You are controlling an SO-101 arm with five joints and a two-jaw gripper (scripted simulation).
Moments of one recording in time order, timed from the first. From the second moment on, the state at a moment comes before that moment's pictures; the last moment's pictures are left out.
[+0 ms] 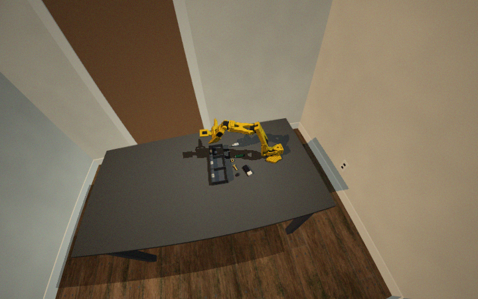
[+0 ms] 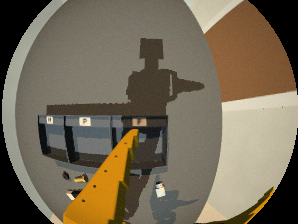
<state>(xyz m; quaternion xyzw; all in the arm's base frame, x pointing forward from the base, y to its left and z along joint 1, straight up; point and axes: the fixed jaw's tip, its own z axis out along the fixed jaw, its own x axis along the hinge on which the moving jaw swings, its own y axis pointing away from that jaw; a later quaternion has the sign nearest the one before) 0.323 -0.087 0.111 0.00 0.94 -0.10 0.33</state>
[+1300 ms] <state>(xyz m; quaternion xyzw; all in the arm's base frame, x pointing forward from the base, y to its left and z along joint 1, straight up) 0.317 -0.085 0.055 0.00 0.97 -0.07 0.24</state>
